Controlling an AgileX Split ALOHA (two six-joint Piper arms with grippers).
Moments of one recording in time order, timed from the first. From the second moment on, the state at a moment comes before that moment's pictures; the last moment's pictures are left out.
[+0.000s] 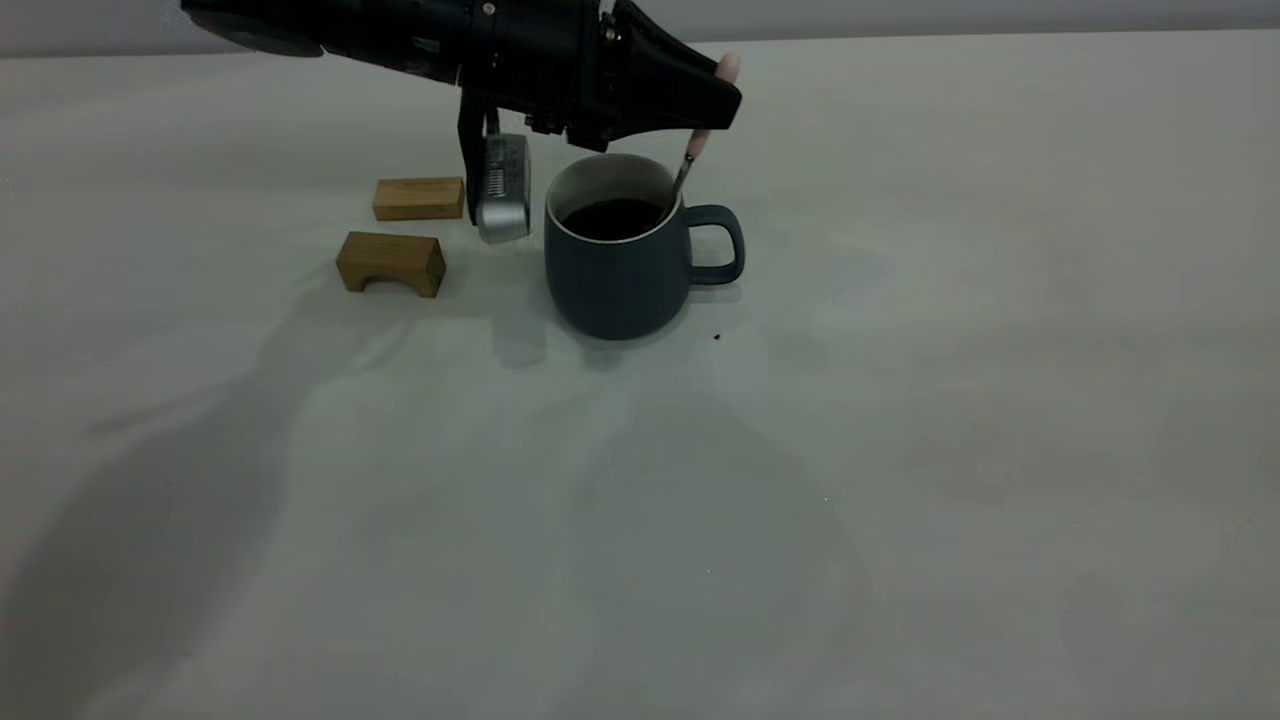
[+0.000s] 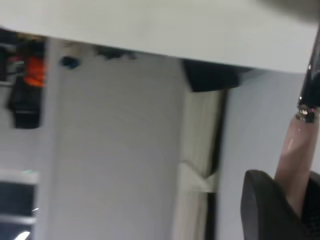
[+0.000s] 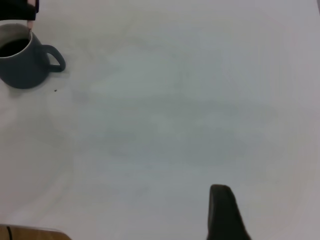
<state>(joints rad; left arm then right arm) -0.27 2.54 -1.61 -1.55 0.95 -0.91 0.11 0.02 -0.47 -0.02 1.13 -0.01</state>
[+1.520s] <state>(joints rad) -0.18 2.54 -1.62 -1.37 1.03 -1.09 0.11 0.02 -0.47 -0.02 1.13 -0.01</state>
